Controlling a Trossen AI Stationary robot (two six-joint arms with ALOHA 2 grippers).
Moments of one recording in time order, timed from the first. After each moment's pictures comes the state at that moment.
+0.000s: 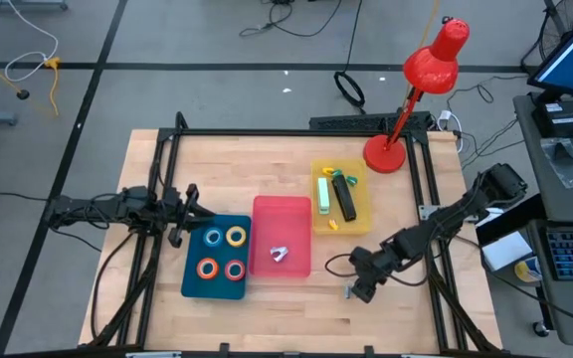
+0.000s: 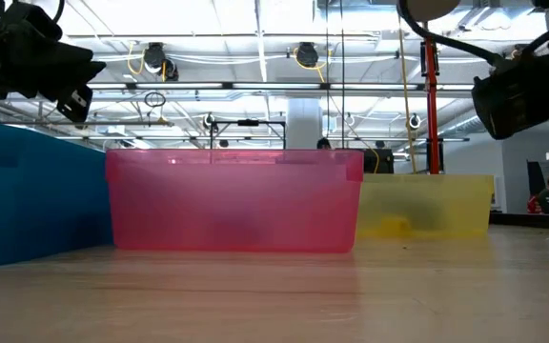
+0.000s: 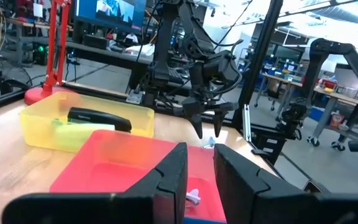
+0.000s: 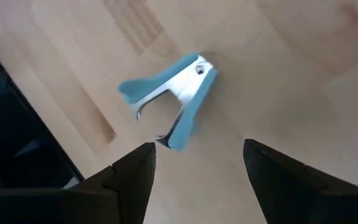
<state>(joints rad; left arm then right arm) -0.04 0.01 0.02 0.06 0.11 -0.24 0.53 1.44 0.69 -0.34 -0.22 1.30</state>
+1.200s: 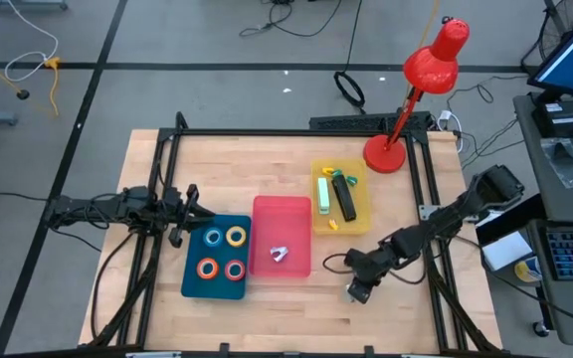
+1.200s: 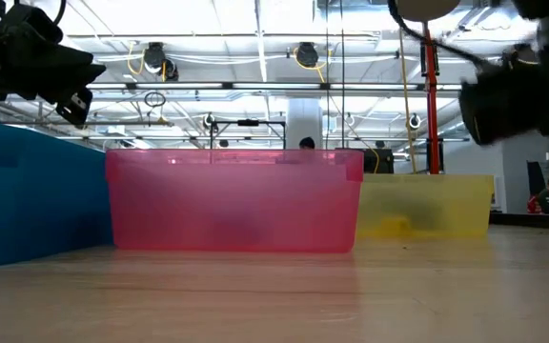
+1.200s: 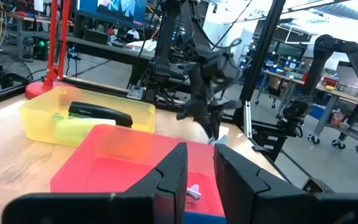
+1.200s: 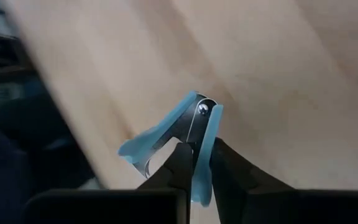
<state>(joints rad) -0.04 0.01 0.02 0.04 0.11 -0.25 0.51 1.49 0.62 -0.10 -0.23 1.27</state>
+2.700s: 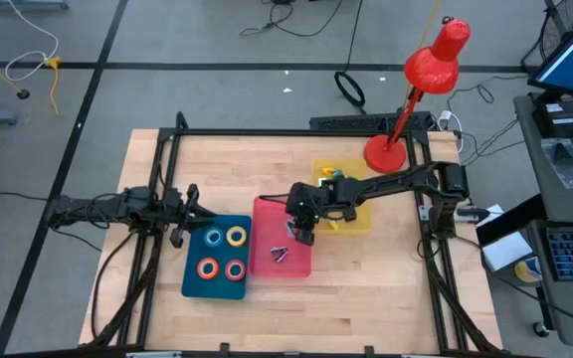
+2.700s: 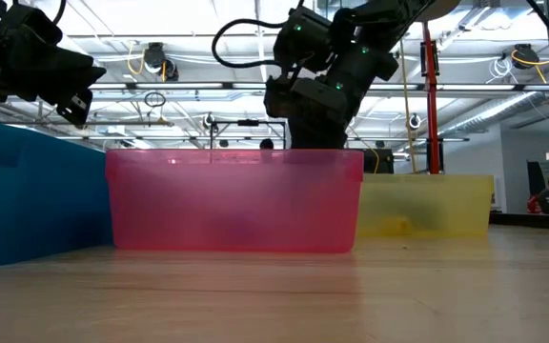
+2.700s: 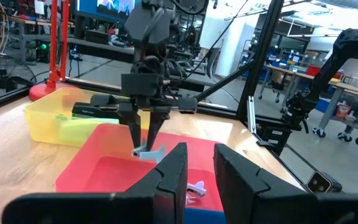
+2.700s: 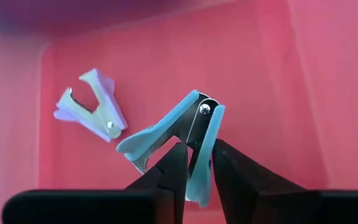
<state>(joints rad) -0.04 0.01 0.02 0.03 0.10 -0.21 -0.07 1.86 1.21 -0.32 -0.16 0.18</state>
